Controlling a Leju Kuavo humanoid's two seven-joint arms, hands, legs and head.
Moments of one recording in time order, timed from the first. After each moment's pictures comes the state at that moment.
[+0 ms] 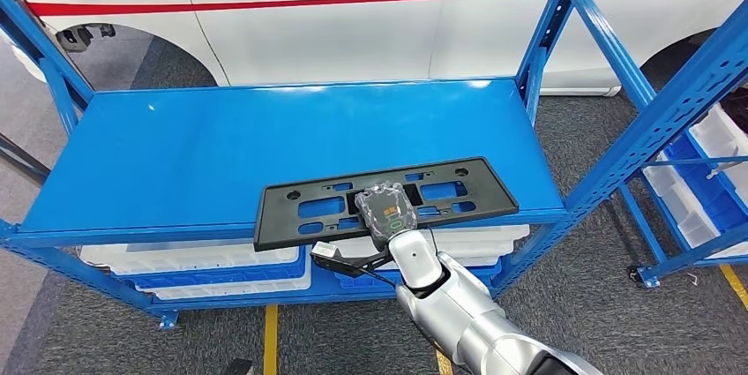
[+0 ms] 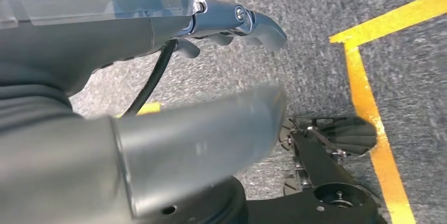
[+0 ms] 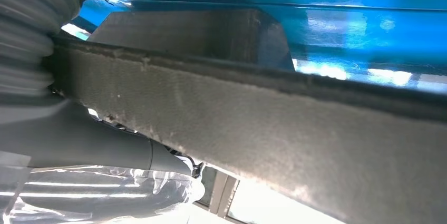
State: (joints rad) left arm -0.06 -0.10 0.23 -0.19 -0.36 0.11 0.07; right arm -0.73 0.33 0.86 -0.41 1.43 -0.45 0.08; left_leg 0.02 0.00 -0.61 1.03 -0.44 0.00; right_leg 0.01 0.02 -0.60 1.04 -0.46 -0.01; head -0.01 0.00
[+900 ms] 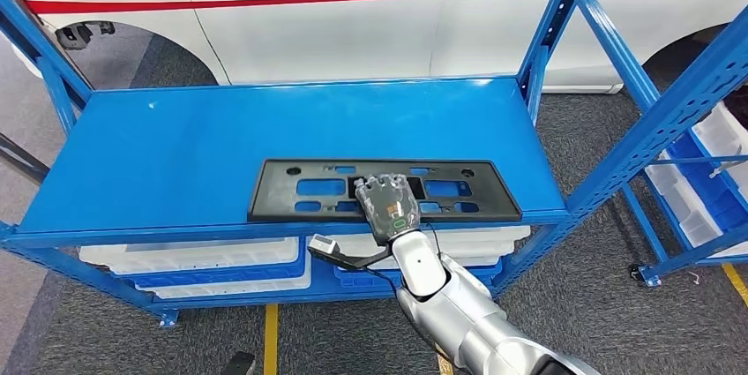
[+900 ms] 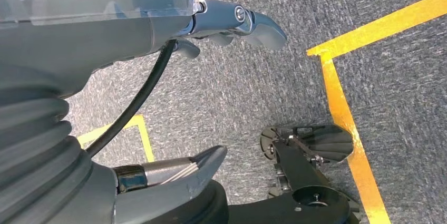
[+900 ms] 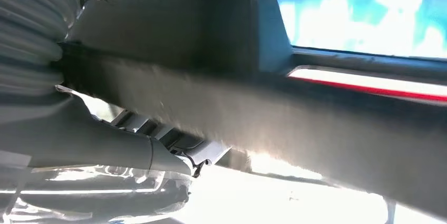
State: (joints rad) left arm -0.07 -0.11 0.26 -0.19 -0.43 0.14 0.00; right arm -0.72 0.32 0.85 -0.47 1.54 -0.68 0.12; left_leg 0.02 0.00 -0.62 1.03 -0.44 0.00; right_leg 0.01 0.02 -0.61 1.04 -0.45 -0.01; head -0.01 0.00
